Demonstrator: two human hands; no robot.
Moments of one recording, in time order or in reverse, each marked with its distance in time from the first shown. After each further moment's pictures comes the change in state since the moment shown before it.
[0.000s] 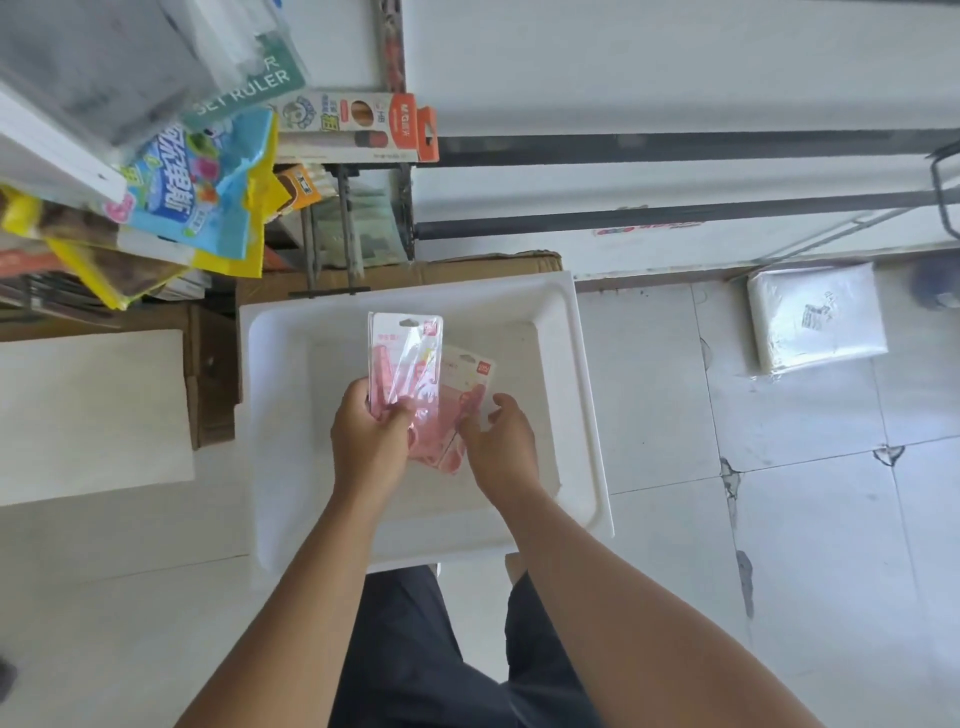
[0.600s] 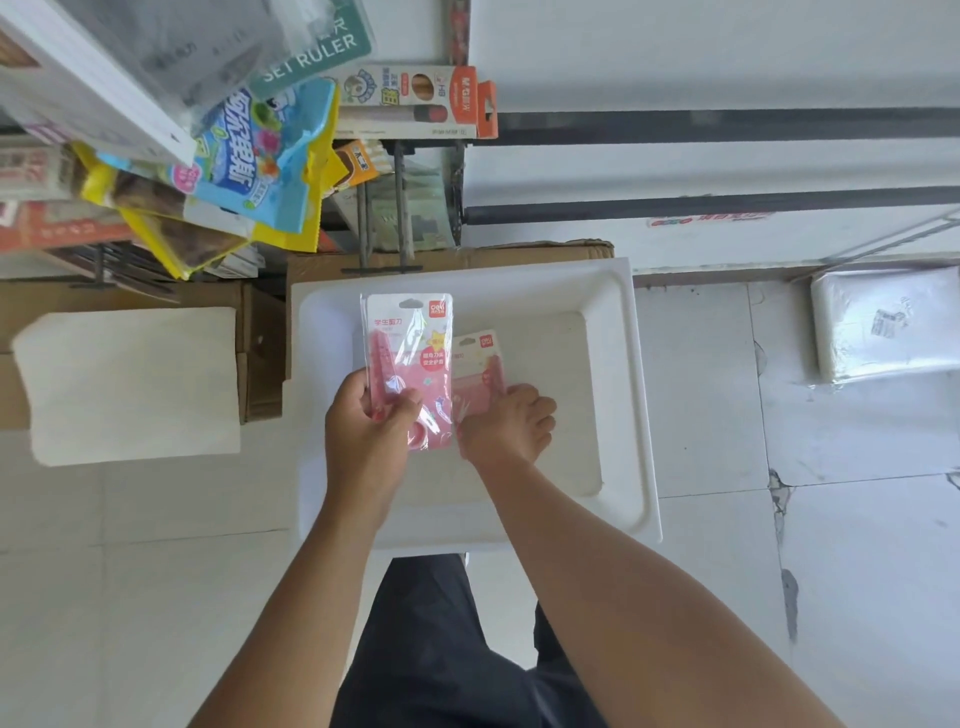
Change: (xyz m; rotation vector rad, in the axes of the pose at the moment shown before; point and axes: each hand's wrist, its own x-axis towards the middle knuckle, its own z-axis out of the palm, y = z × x) left_hand -0.015 -0.002 -0.041 -0.156 0.069 -0.027; right_hand 0.031 -0.002 0.072 -0.317 0.152 0.107
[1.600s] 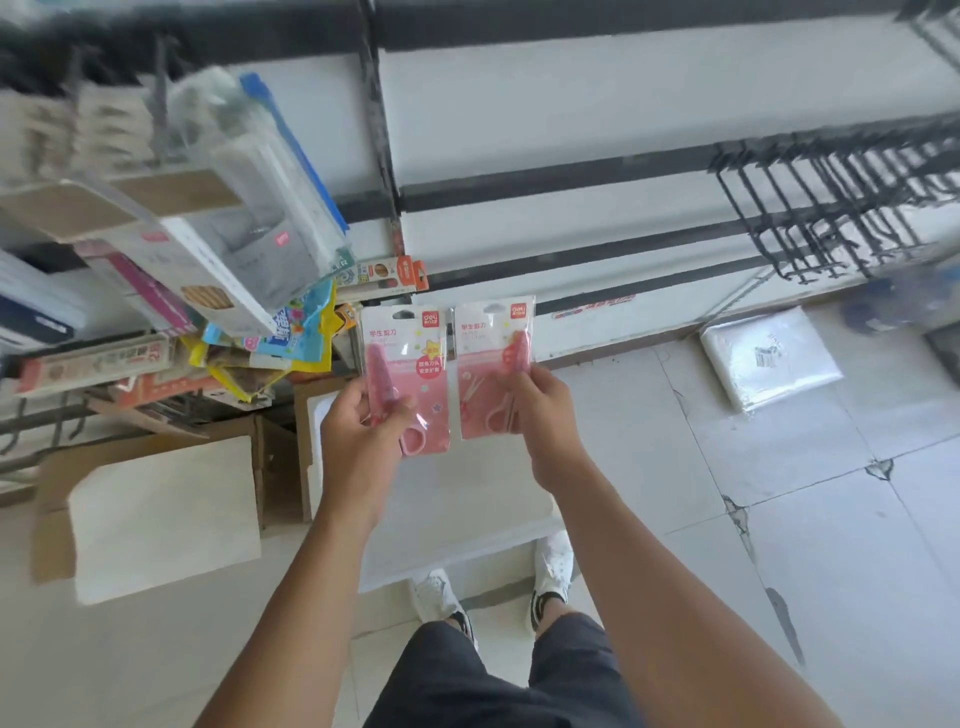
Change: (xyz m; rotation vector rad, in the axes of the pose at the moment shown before) left_hand -0.085 0.135 -0.040 -0.199 -0.221 0.260; right_hand -0.130 -0.005 -0.226 1.062 -0.145 -0.351
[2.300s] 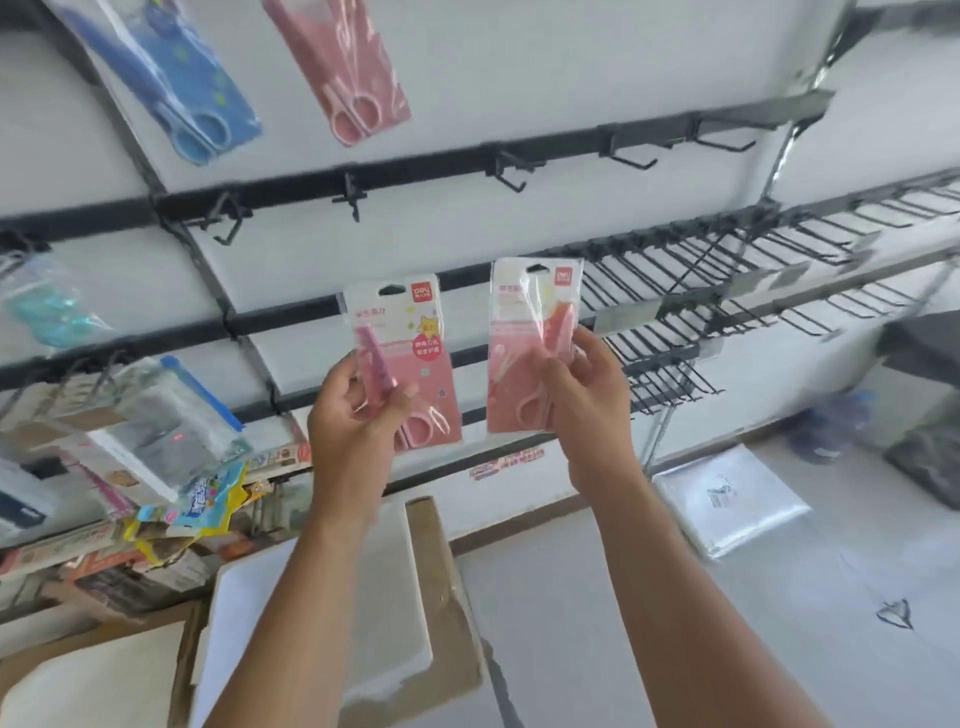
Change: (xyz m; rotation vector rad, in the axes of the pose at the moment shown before) left_hand -0.184 0.175 0.229 -0.117 -0.106 0.566; right_hand -0.116 -0.195 -0.286 0.245 0.046 -0.628
